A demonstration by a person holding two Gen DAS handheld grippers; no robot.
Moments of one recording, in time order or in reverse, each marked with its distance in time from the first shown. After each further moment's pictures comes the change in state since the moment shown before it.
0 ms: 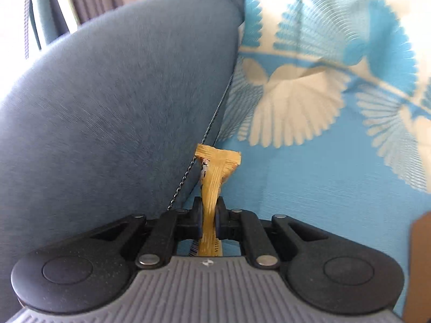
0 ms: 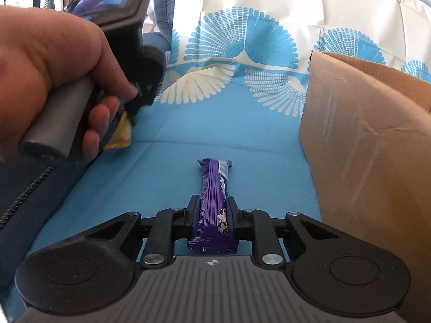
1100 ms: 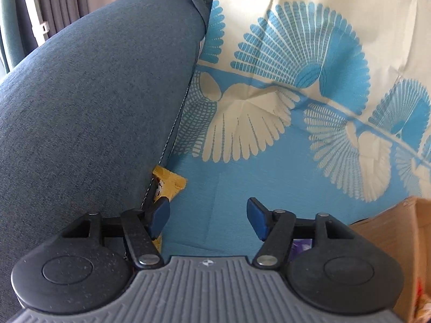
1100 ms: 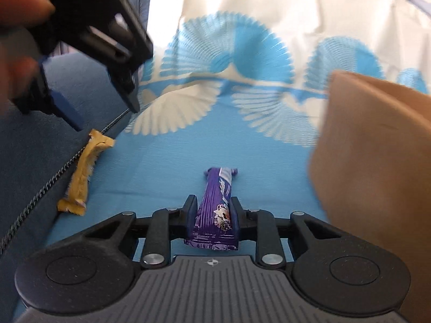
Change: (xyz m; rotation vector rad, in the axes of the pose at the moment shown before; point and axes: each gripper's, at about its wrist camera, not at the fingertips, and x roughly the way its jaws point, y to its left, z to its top) left arm -0.024 -0.006 0.041 0.017 0.086 -0.207; right arm 0.064 0.009 0.038 0.042 -0.076 -0.136
